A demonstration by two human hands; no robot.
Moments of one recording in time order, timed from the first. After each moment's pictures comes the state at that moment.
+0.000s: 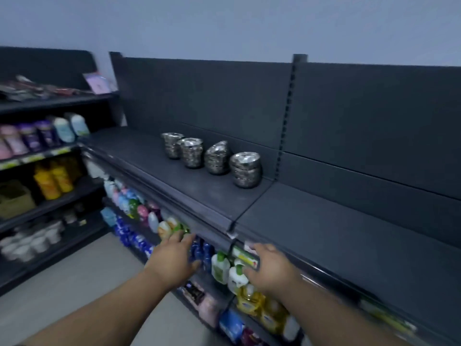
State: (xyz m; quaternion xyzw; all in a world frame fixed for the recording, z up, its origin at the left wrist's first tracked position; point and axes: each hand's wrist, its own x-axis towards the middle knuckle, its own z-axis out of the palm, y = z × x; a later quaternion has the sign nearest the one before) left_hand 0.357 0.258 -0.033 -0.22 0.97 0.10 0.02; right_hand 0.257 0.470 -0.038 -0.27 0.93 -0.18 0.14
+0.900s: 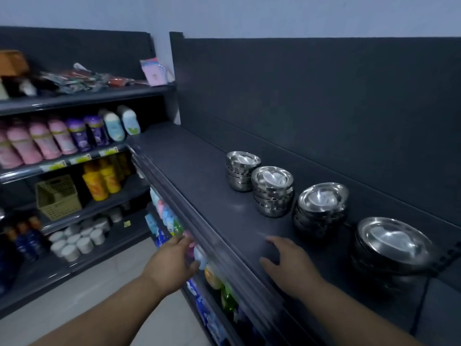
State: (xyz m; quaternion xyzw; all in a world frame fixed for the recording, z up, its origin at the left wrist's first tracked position) left_hand 0.214 -0.086 -0.064 -0.33 0.93 0.18 -0.01; right_hand 0.045 0.123 -0.043 -0.36 0.89 -0.24 0.16
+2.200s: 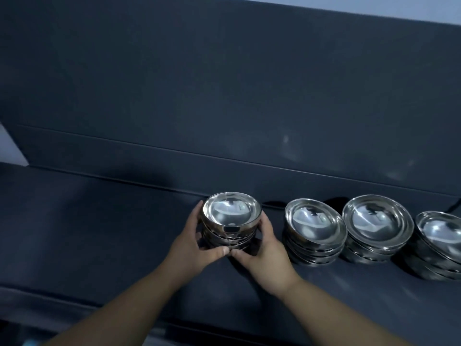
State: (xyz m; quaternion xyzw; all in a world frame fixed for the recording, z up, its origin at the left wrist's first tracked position) left_hand -0.048 -0.339 -0.073 0.05 0.76 0.64 0.03; right_hand -0.040 -0.153 -0.063 -0.05 0.86 -0.50 0.02
